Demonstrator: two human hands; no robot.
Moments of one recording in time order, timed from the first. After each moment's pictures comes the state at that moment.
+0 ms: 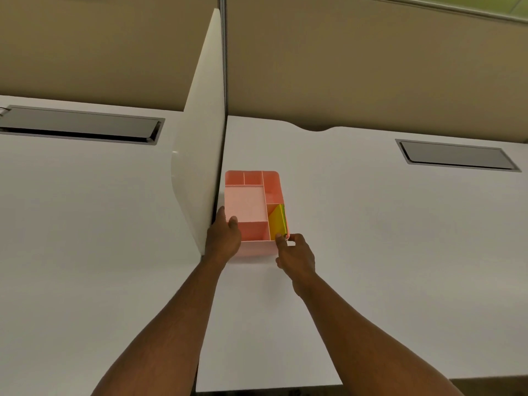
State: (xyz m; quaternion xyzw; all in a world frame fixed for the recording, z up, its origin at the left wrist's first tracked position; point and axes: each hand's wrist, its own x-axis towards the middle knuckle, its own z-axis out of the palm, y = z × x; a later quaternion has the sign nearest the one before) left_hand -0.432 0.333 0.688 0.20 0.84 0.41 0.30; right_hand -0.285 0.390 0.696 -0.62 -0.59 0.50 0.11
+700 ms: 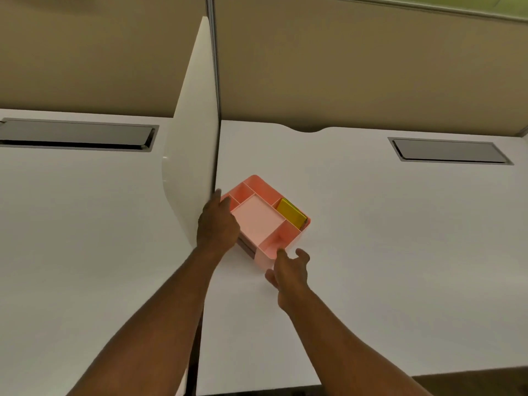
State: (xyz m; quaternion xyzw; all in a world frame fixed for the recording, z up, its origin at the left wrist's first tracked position) left_hand -0.447 0.343 0.712 0.40 0.88 0.23 0.12; right_hand -0.284 0.363 0.702 -0.68 -0.33 0.62 0.20
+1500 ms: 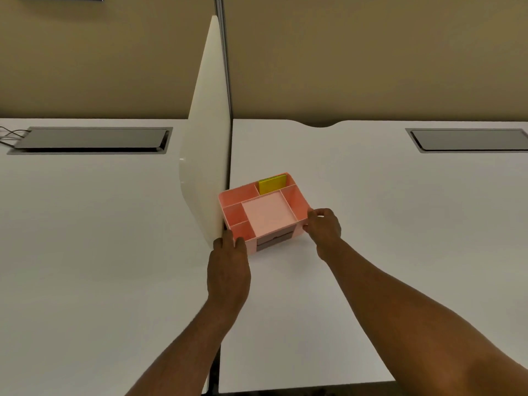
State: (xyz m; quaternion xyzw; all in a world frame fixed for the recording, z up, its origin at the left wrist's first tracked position) left_hand -0.397 0.269 0.698 0.44 0.89 0.11 0.01; right_hand -0.296 0.455 0.700 -0.64 -0.52 0.52 0.22
